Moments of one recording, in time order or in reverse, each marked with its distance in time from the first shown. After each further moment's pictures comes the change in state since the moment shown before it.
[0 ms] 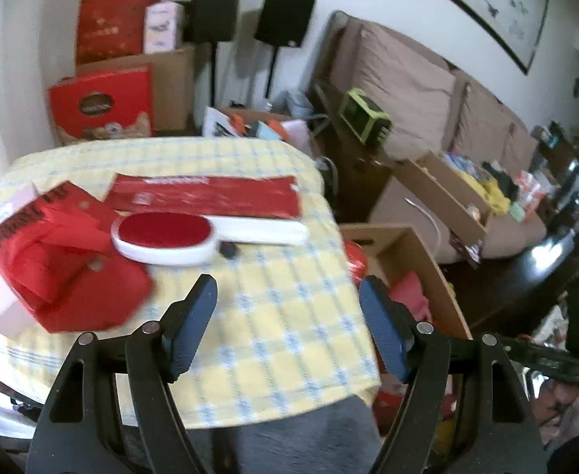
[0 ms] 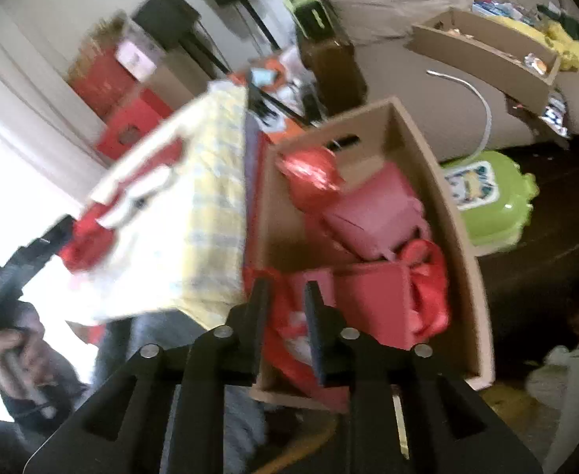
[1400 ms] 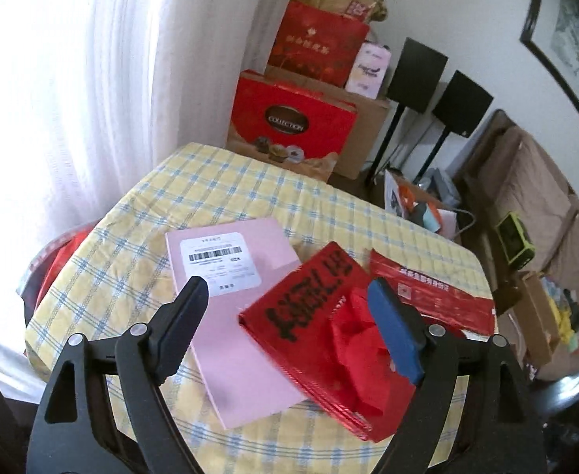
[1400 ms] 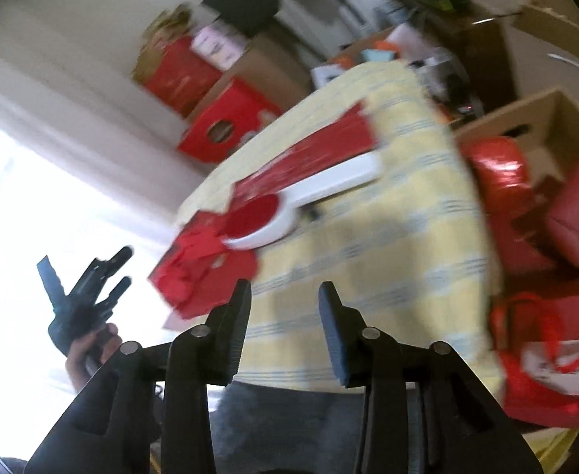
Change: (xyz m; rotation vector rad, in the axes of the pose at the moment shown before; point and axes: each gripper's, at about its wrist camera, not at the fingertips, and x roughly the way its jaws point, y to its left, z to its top) left arm -0.036 0.254 0.021 -0.376 -0.132 0.274; right arm 0.099 0.174 0.021 0.029 0.038 0.308
